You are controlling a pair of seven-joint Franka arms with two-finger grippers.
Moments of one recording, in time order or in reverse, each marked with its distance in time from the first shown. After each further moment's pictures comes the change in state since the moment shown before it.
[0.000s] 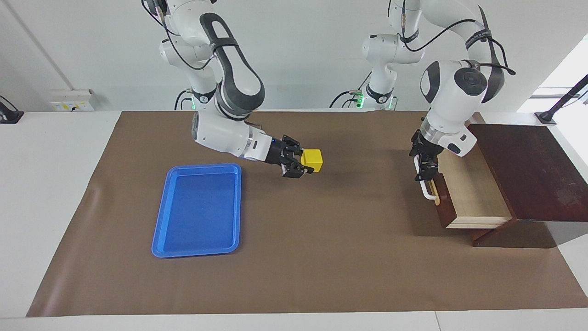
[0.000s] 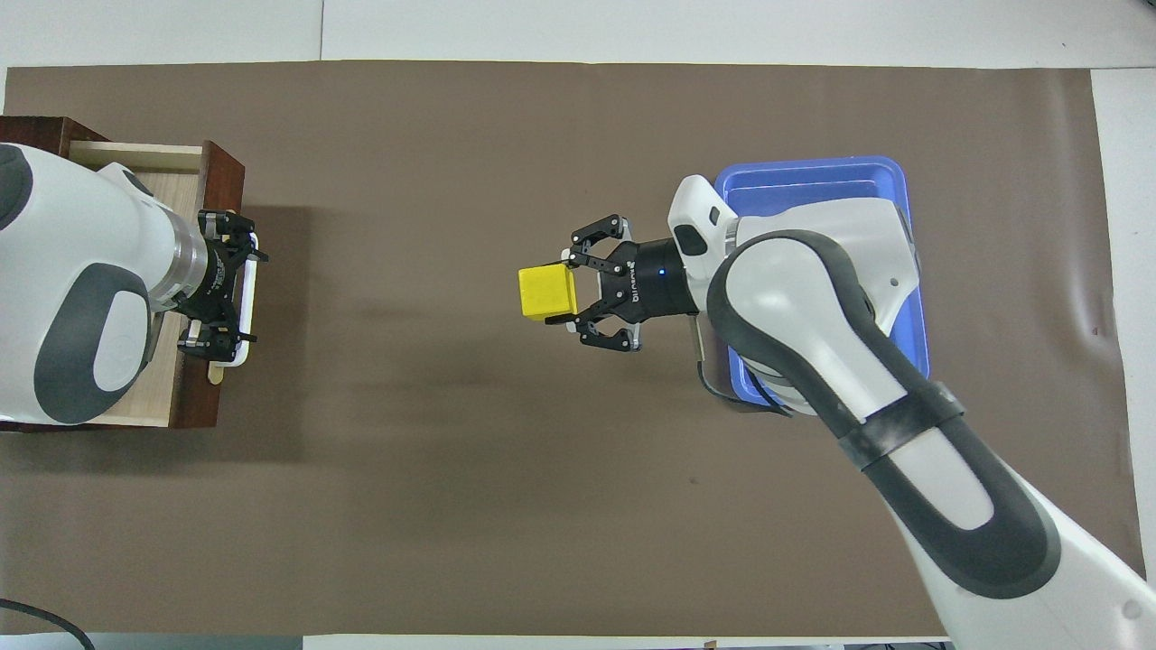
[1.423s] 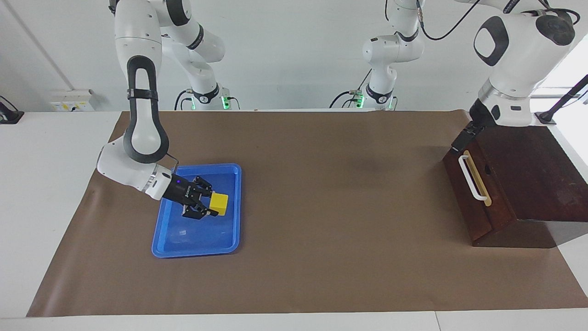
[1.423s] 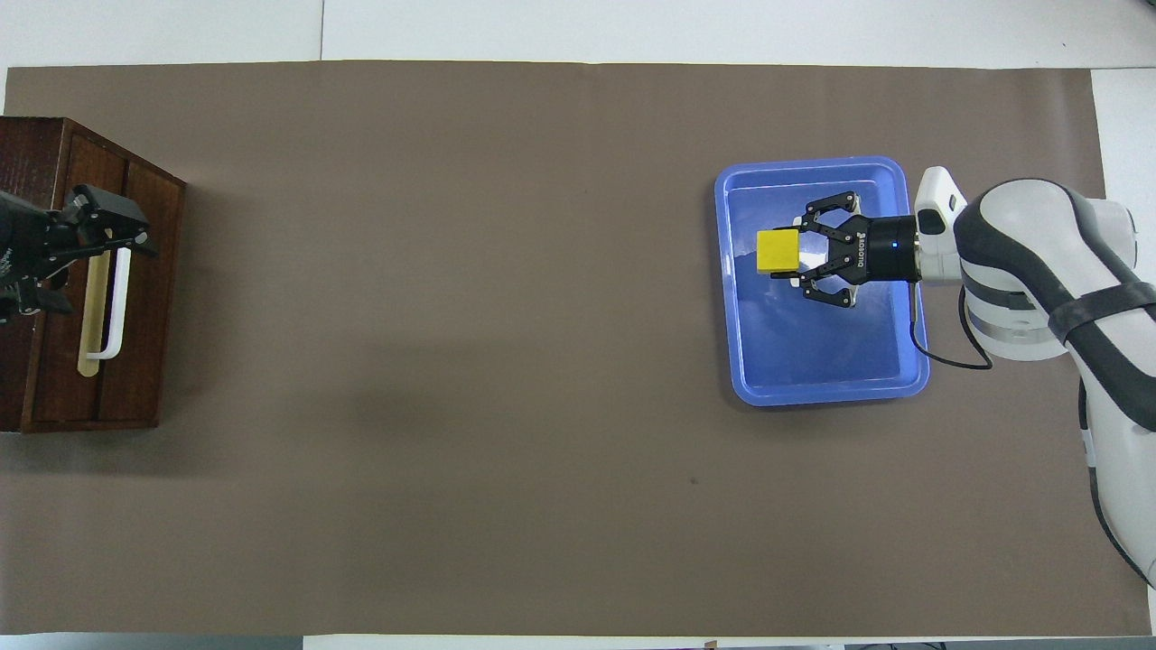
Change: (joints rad) left arm 0.188 -0.030 -0.115 0.316 -0.004 -0.376 1.021; right arm -0.409 0.134 -0.006 -0.050 -0.131 -0.035 -0.341
